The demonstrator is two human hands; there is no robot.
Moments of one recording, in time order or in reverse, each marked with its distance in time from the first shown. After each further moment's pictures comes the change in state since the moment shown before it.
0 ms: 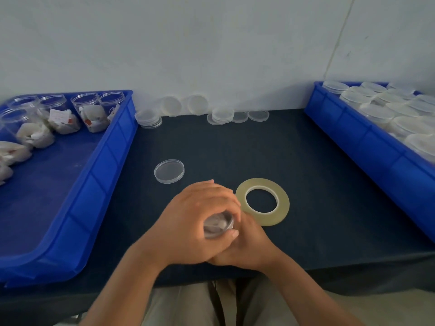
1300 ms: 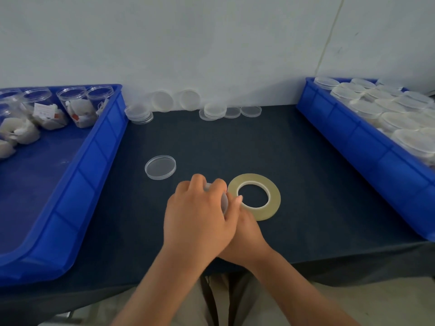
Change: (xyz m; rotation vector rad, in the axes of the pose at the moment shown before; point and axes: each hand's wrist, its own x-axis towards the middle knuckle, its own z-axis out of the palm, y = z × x) left_hand 0.023 0.036 0.040 0.501 0.133 -0.533; right_hand -0.002 -0.015 0.001 -0.328 0.114 0.017
